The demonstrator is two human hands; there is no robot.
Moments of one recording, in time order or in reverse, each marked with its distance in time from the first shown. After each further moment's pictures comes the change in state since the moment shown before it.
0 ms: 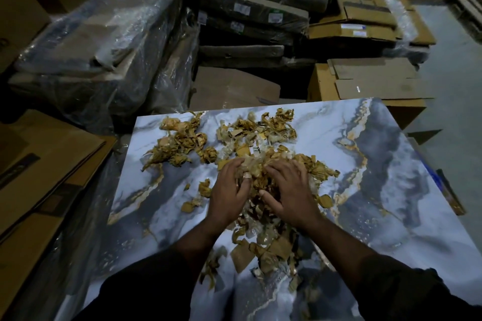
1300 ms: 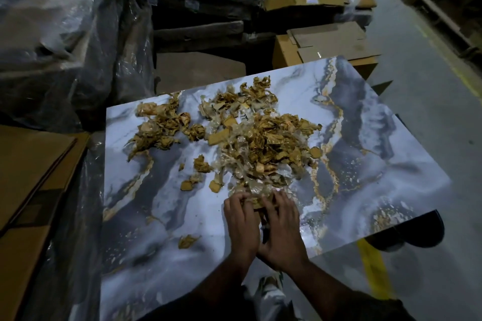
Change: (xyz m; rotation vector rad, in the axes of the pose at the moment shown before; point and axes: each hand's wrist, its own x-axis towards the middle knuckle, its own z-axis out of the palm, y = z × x) left_hand -0.143 -0.004 0.021 -0.268 0.053 -0.328; right_hand -0.163 -0.119 0.073 0.075 -0.076 0.485
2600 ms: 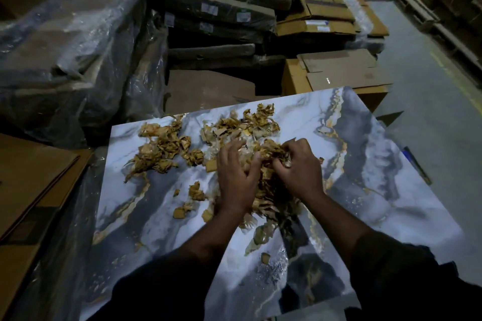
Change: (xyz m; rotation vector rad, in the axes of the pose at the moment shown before) left_hand 0.128 0.102 0.021 0.131 0.100 0.410; right_hand 0.206 0.010 -0.130 0.022 0.245 -0.018
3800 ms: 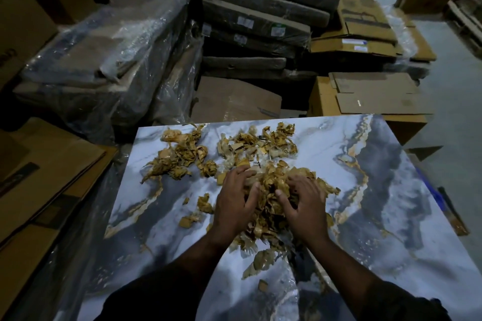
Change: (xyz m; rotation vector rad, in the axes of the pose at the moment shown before) left_hand 0.003 -0.023 -0.012 0.194 -0.097 0.075; right_hand -0.016 0.014 0.015 0.149 -0.076 -0.078
